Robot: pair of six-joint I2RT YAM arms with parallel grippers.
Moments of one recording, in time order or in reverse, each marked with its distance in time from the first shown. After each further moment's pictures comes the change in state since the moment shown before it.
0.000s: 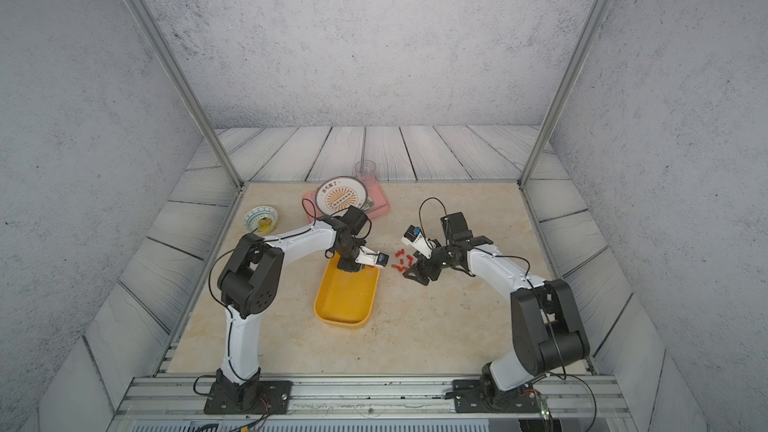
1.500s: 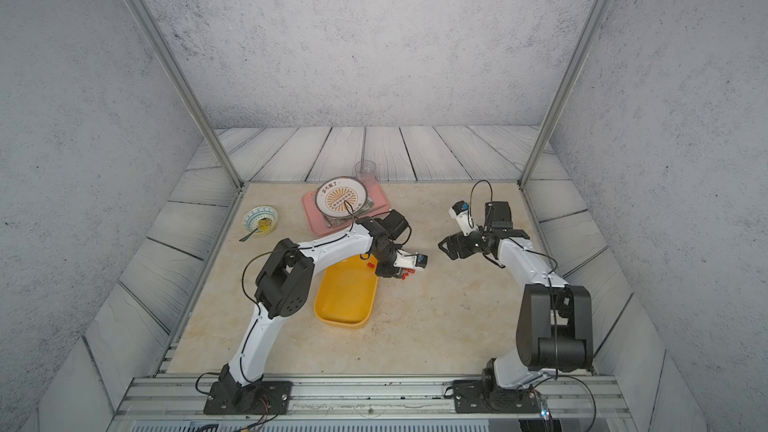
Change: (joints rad) left arm -0.211 0.199 0.354 -0.140 0.105 -0.282; right arm -0.316 0.000 0.065 0.019 0.083 0.251
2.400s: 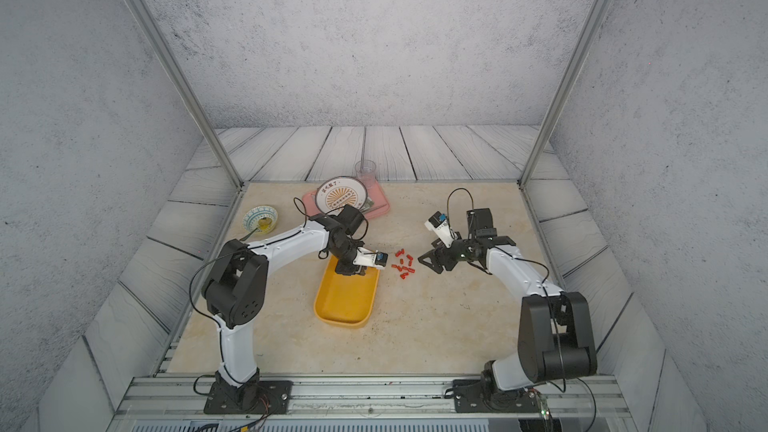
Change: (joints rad) left arm 0.198 -0.290 -0.390 0.070 0.020 0.231; right arm 0.180 -0.061 -0.087 0.023 -0.174 -0.169
